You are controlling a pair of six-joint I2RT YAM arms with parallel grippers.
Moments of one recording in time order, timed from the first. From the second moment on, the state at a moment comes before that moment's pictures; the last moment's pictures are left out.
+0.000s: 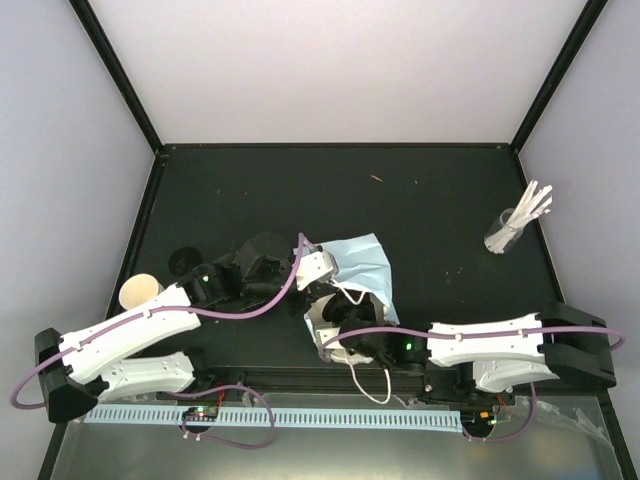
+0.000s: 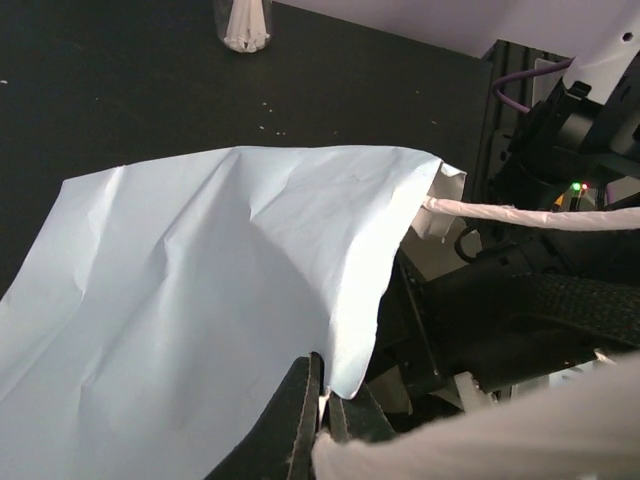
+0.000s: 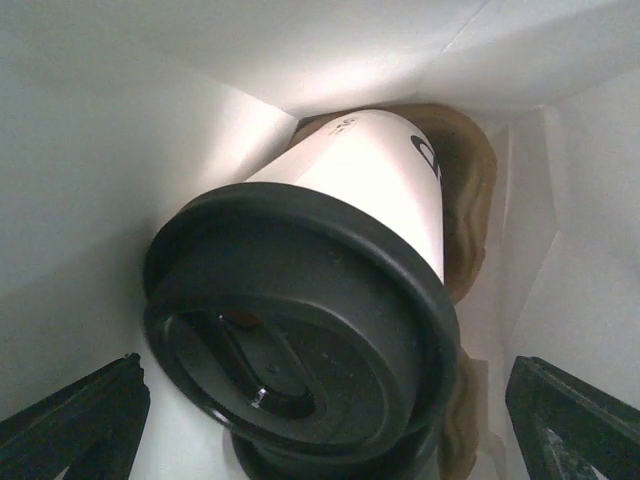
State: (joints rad) left arm -0.98 1.03 0.94 -0.48 0.28 0.04; right arm 1.41 1.23 0.54 -0.10 0.65 -0.84
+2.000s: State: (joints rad) left arm -0.98 0.99 0.91 -0.47 0.36 0.02; right arm 1.36 1.28 0.67 -0.09 0.45 -0.76
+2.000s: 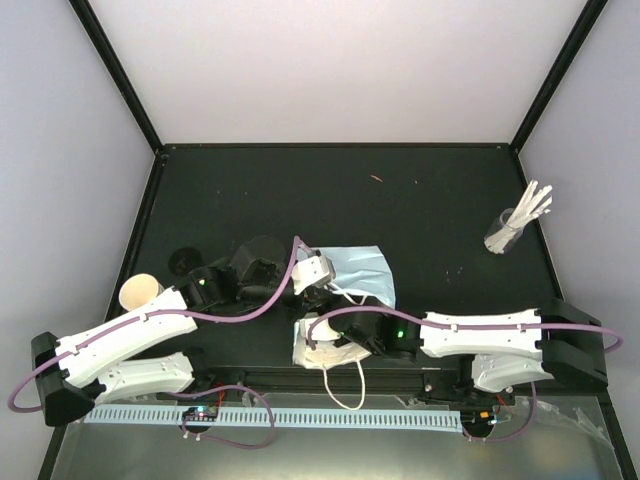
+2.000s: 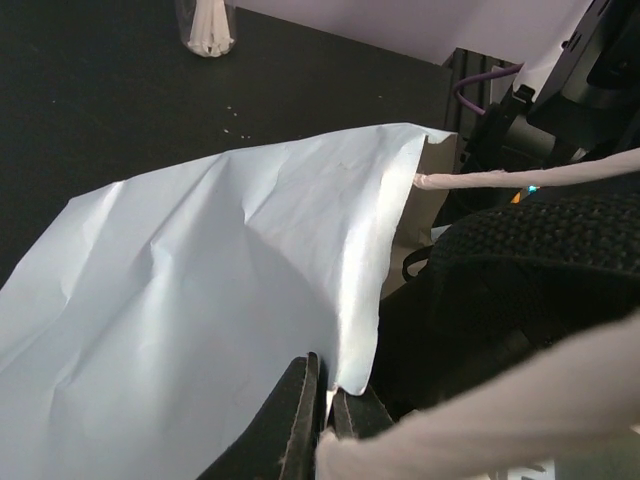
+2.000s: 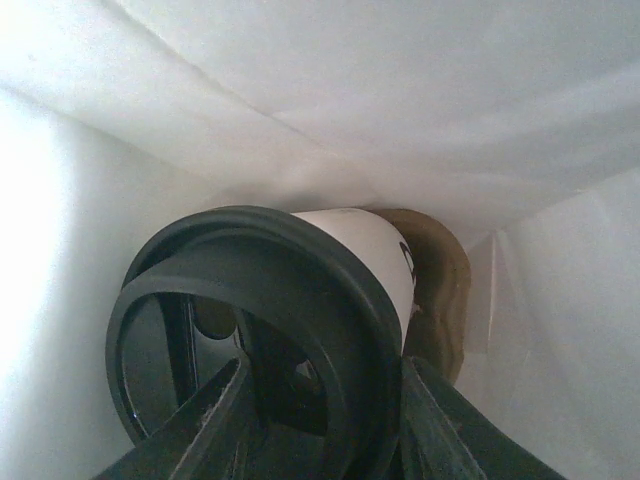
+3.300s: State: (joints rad) left arm -0.98 1.02 0.92 -0.42 0.34 0.00; right arm 1.34 1.32 0.89 -0.53 0.53 -0.36
